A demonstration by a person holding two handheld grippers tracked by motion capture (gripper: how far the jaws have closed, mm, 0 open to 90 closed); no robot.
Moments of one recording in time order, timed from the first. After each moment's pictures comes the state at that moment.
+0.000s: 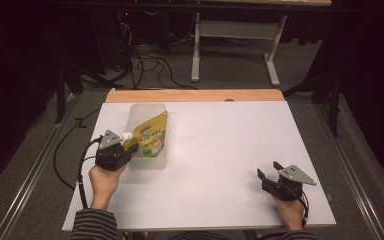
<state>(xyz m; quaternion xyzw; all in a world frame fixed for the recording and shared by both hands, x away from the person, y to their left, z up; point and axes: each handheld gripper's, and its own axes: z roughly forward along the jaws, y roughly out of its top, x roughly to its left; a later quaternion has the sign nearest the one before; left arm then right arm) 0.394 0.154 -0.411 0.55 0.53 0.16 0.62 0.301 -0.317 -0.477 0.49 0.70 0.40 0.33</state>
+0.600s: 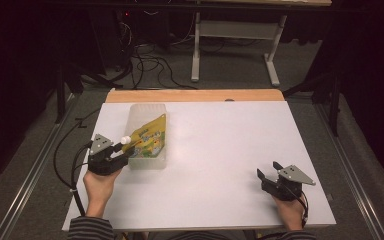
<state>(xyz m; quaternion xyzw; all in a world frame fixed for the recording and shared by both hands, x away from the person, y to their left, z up) 0.379 0.167 -0.403 0.51 0.55 0.20 0.64 0.301 -0.315 -0.478 0.49 0.70 0.40 0.33</state>
